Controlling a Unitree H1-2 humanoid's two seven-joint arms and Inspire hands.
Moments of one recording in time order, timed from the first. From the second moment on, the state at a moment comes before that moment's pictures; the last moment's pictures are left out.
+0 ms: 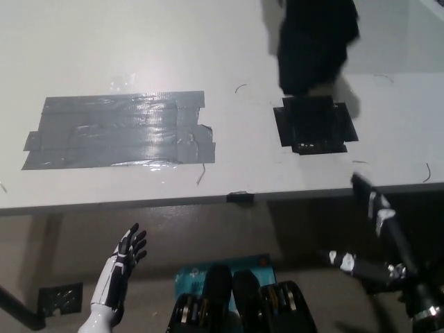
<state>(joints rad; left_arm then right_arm) -0.11 0.11 0.01 0.40 -0.03 -0.29 -0.09 -0.06 -0.17 0.07 -0.26 -0.10 0.02 0.11</state>
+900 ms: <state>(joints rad) -0.11 0.11 0.00 0.39 -0.03 -0.30 -0.09 -0.81 -0.17 0.05 0.22 -0.53 0.24 -0.09</state>
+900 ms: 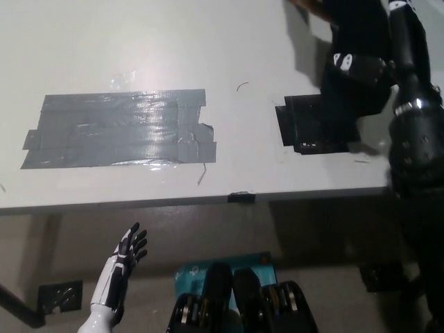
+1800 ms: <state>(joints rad) -0.12 0.12 0.00 0.36 -0.02 -0.30 -0.09 -0.95 -0.19 0.08 0.69 -0.50 0.12 -0.30</state>
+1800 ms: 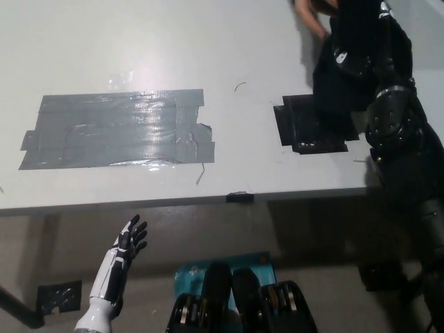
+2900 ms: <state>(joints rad) -0.14 0.12 -0.01 0.40 -0.01 -0.31 -0.10 -0.97 -0.32 0.52 0.92 -0.63 -0.07 -0.05</state>
